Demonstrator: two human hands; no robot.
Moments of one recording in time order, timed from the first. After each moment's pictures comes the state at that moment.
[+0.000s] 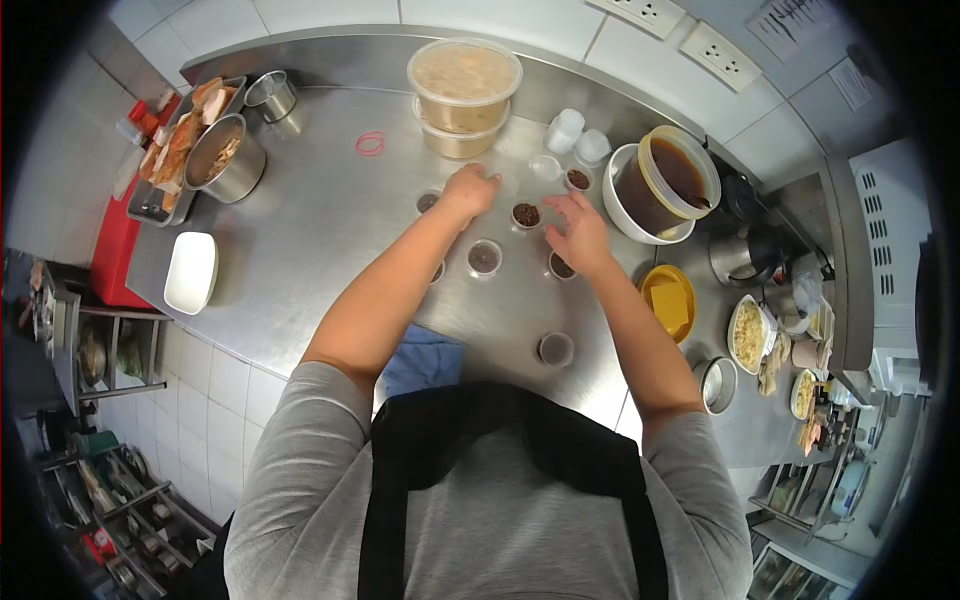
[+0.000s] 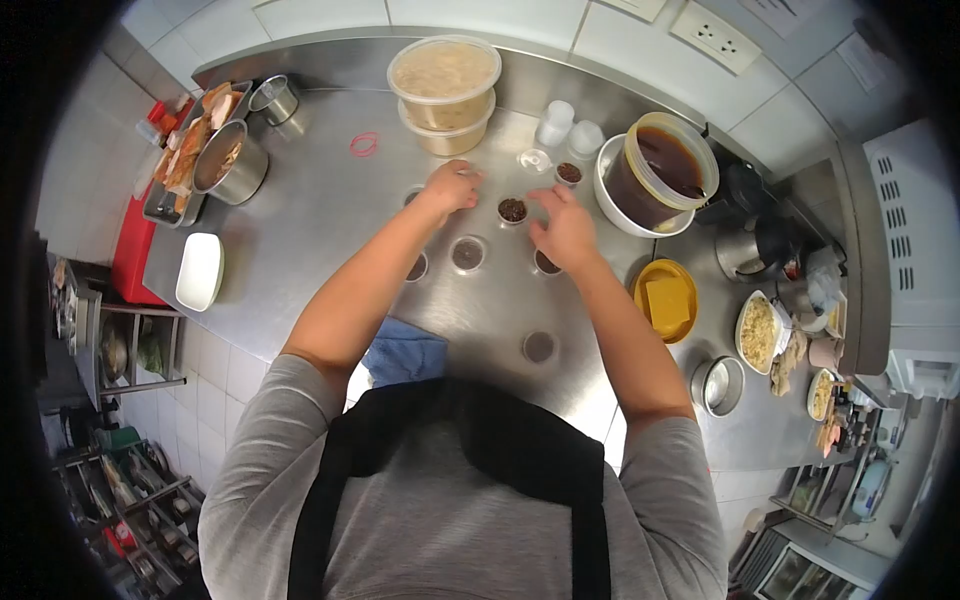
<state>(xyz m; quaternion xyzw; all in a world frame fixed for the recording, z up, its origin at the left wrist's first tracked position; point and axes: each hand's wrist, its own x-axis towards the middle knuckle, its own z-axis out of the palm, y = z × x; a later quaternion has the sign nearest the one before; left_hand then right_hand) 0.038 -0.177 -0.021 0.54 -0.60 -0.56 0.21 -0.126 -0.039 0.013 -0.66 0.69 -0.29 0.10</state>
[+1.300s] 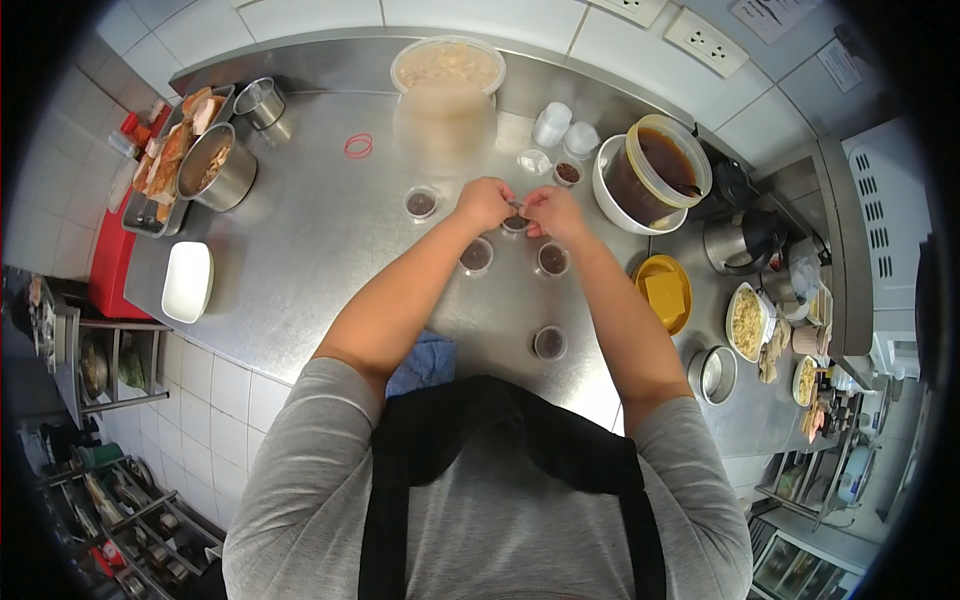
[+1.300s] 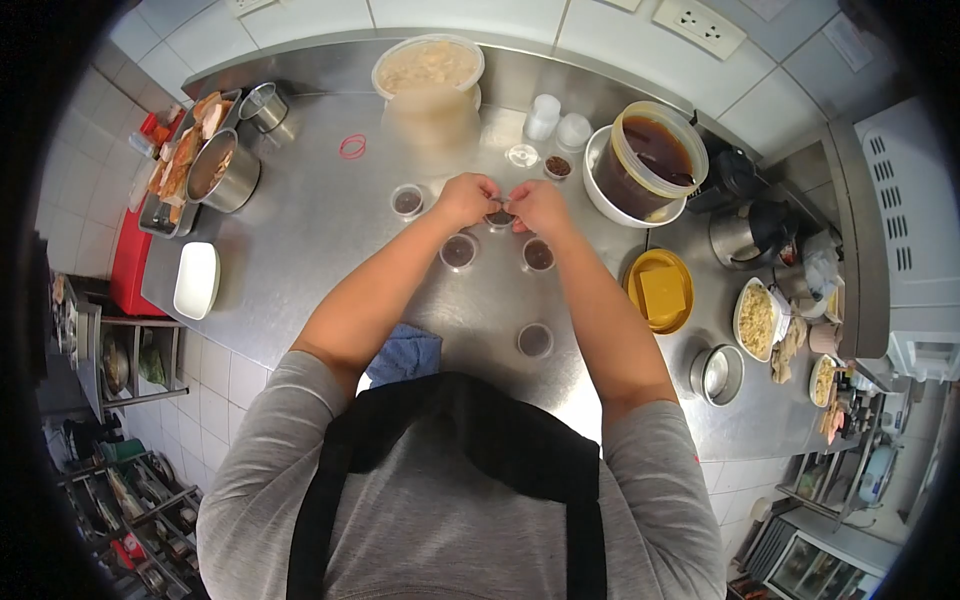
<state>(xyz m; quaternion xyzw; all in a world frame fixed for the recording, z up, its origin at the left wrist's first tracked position) 0.015 -0.155 -0.028 0.44 -0.76 -0.46 0.13 -0.130 -0.080 -0.016 -0.40 0.71 -0.36 0.45</state>
